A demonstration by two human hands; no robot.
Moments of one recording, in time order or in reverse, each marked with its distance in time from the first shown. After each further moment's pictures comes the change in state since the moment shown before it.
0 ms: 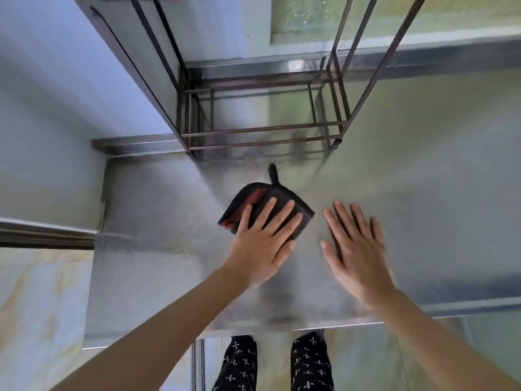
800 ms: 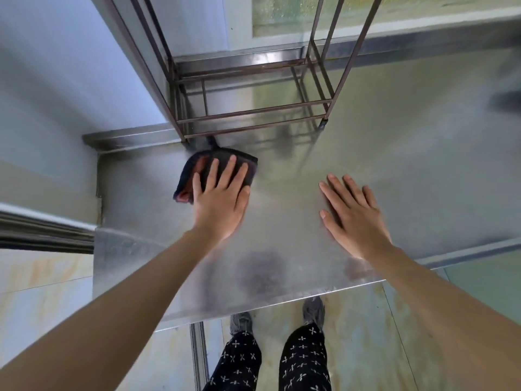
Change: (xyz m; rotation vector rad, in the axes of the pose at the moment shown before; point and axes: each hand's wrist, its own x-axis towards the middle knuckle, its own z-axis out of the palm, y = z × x) left_hand -0.002 -0.069 -0.006 0.003 0.090 -0.294; right_hand -0.002 -0.006 -0.005 -0.024 -0.074 0.041
